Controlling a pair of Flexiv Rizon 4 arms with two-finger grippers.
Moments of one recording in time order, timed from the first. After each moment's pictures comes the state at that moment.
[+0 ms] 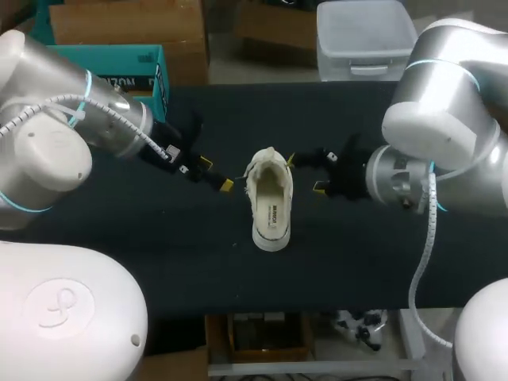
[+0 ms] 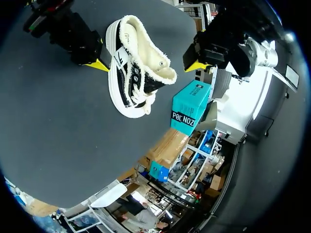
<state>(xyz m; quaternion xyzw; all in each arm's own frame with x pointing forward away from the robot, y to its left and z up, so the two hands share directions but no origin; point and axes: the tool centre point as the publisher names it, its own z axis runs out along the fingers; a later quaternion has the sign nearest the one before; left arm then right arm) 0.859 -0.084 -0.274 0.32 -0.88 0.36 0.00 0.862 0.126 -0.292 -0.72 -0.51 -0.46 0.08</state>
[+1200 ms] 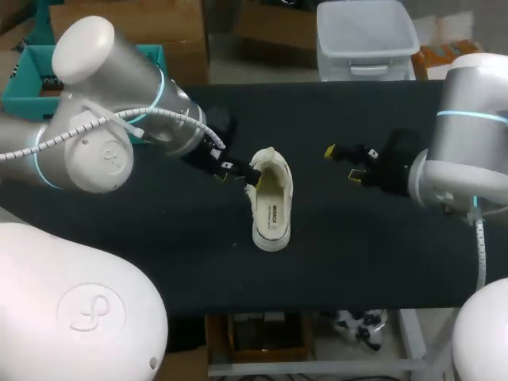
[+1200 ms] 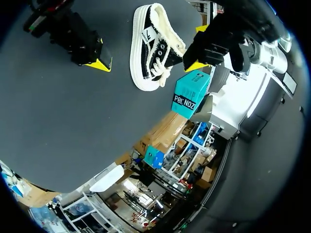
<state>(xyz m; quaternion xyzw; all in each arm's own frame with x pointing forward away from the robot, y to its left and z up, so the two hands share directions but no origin) 0.863 -0.128 -0.292 0.49 -0.83 0.27 0.00 0.893 0.051 -0.295 -0.70 -0.50 -0.51 0.04</state>
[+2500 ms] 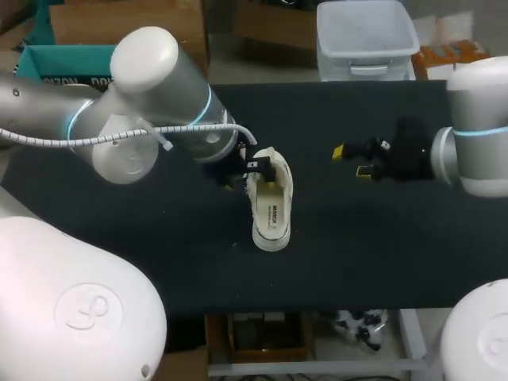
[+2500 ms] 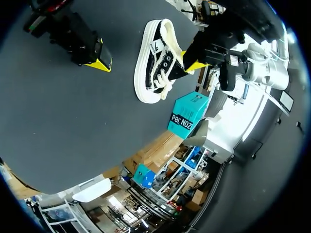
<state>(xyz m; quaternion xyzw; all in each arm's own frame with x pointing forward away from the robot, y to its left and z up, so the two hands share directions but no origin) 0.883 -0.152 -0.326 0.65 -0.72 0.23 0.00 0.895 0.036 -0.296 -0.65 -0.60 -0.47 0.09</state>
